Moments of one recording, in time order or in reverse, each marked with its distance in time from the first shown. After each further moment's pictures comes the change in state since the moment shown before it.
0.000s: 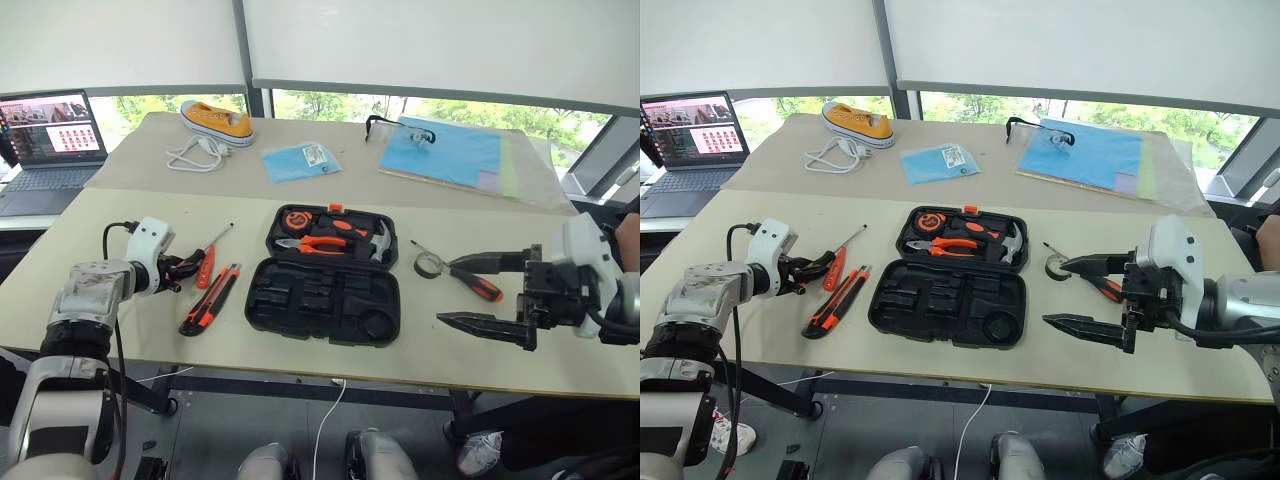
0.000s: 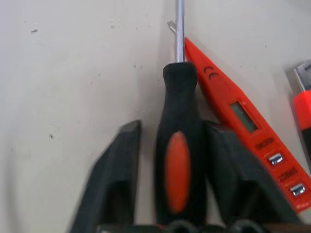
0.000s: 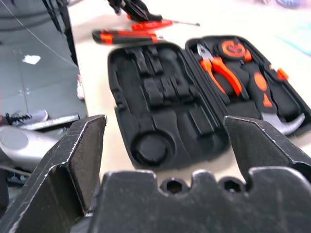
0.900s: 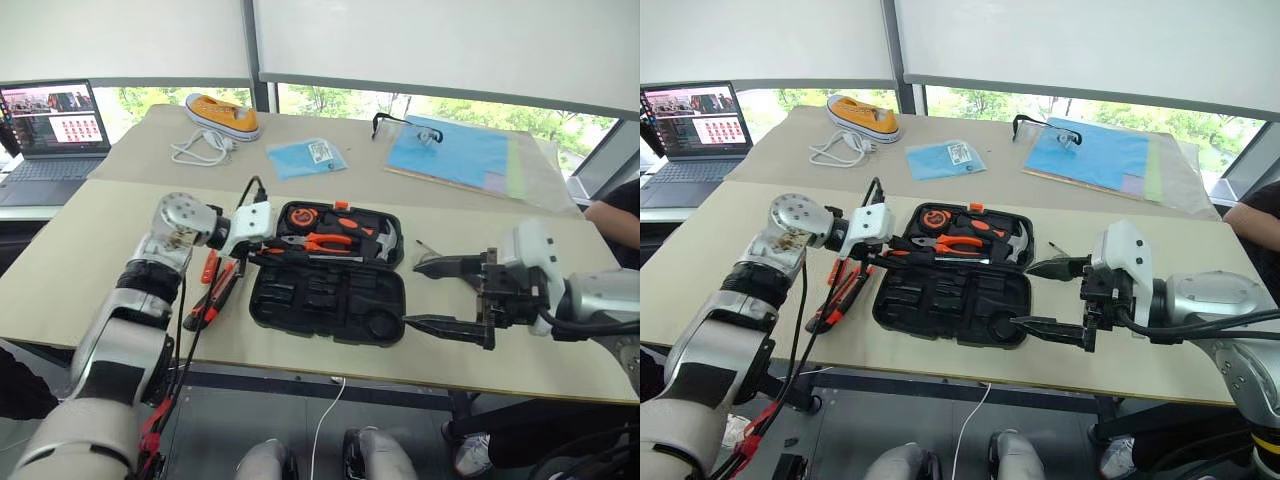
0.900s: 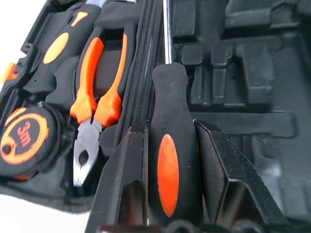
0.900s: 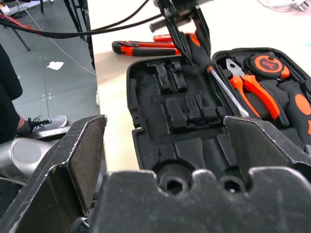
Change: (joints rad) left arm -0.406 -0.238 -0.295 0.343 0.214 -0.814 -0.623; right arm -0.107 0.090 0.169 -0.019 -0.013 0.018 -0.090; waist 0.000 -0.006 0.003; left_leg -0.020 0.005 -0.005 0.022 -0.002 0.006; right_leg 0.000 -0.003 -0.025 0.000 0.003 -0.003
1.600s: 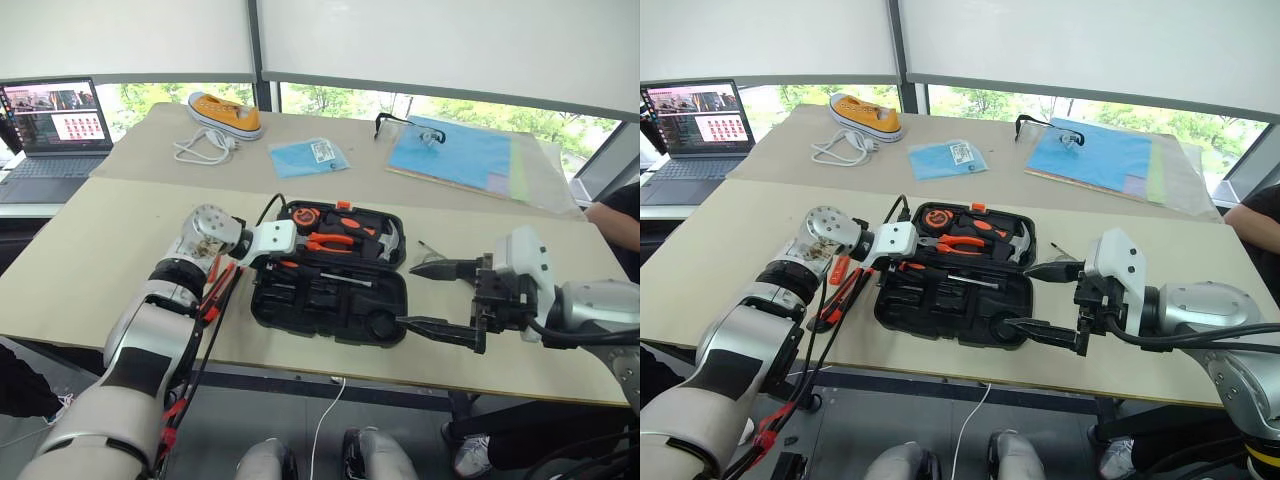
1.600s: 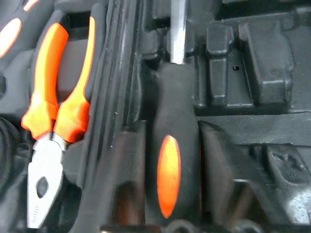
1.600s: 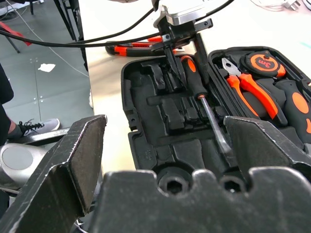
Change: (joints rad) left arm -0.076 -0.090 0.001 0.189 0.098 -0.120 0.008; right arm 0.040 0.014 0.000 -0.042 -0.009 -0.001 -0.048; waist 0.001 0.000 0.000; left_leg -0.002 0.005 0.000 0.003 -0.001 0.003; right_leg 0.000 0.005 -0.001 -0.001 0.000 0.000
